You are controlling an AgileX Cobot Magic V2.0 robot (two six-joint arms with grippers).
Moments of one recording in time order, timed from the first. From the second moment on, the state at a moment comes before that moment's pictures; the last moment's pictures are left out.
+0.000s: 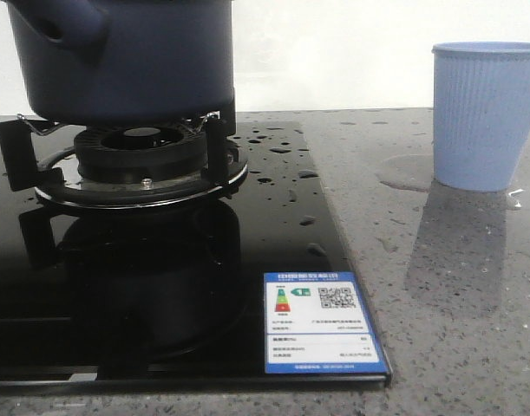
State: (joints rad) left arm -0.12 0.98 -0.89 -1.35 0.73 1.48; right arm 0.08 0.42 -0.67 1.04 0.65 -0.88
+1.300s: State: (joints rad) left arm -0.14 1.51 -1.16 -1.58 0.83 1.75; right arm 0.11 0.42 -0.67 0.91 0.61 -0.88
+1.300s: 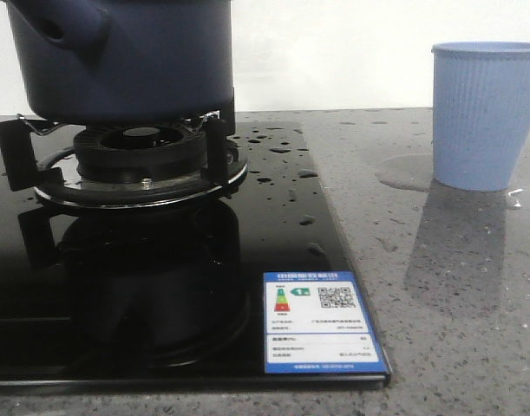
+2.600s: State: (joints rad) left arm -0.14 1.15 -1.23 -1.59 0.85 1.67; right arm 0.47 1.00 -0.42 0.93 -0.32 -0.87
